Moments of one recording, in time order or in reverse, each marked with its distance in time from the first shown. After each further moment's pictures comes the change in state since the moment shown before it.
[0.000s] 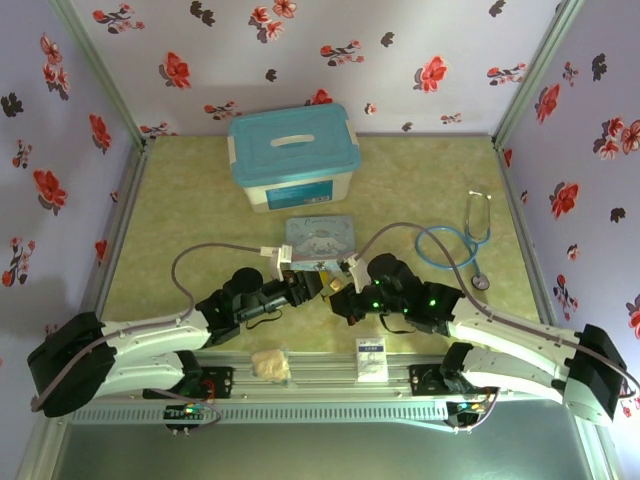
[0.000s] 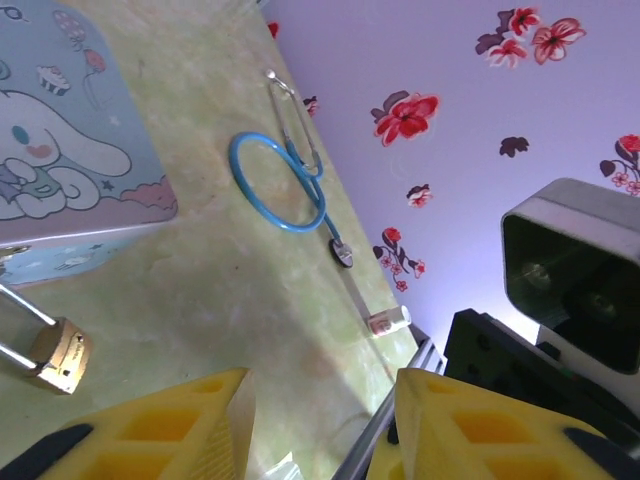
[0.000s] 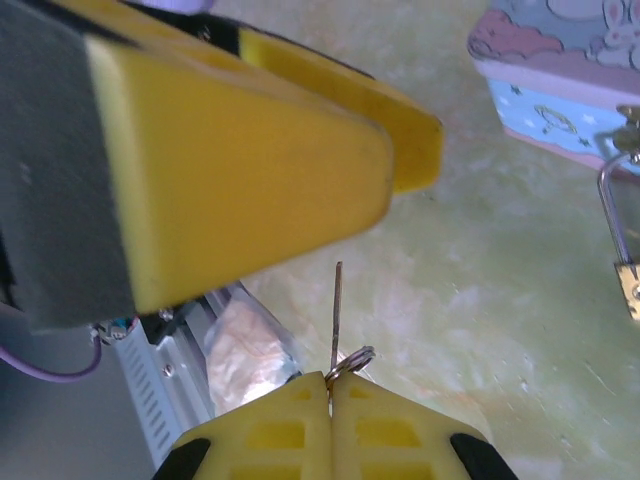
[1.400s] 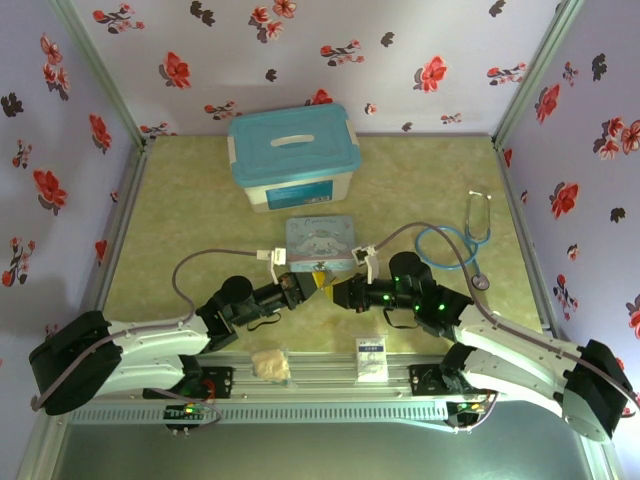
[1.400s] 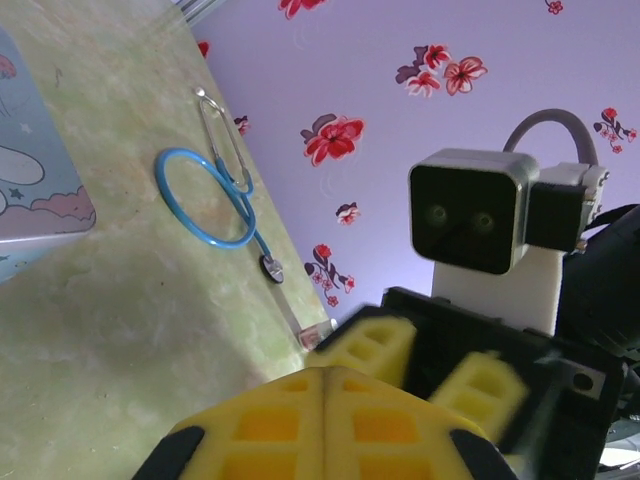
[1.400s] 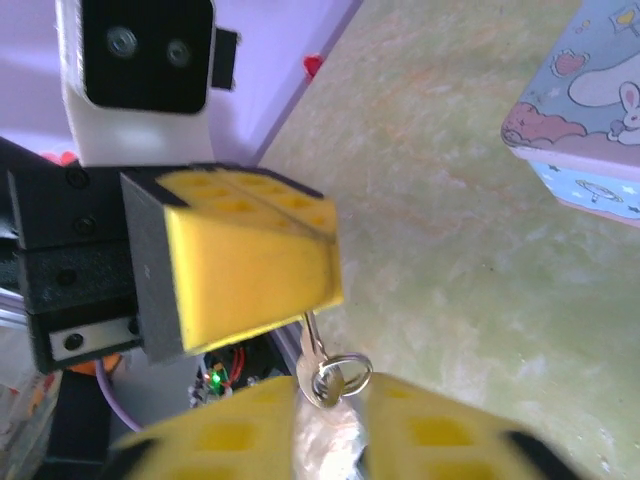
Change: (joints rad) left arm -0.011 0.013 -0.080 0.242 0.032 -0.079; right arm -0.128 -0.069 -0.138 0.306 -0.152 0.169
